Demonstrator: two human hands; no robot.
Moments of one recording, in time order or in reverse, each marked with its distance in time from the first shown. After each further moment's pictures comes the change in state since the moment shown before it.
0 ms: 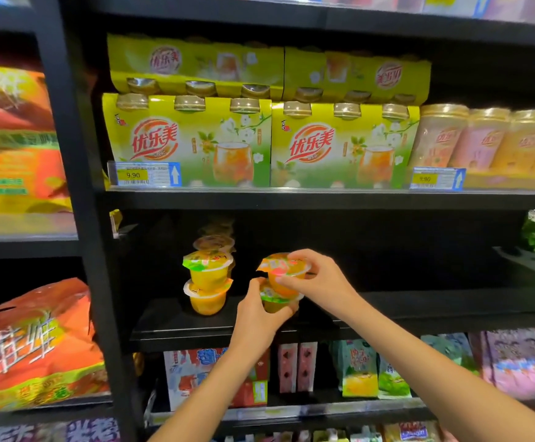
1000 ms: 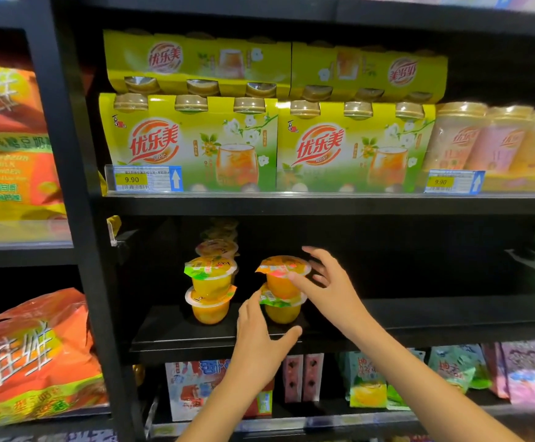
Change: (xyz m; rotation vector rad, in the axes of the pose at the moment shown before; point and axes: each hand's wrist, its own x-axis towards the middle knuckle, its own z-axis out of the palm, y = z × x) left_hand -0.015 -0.012 -0.002 0.227 -0.007 -0.007; right_hand 0.000 0.007 0.009 0.076 0.100 -0.009
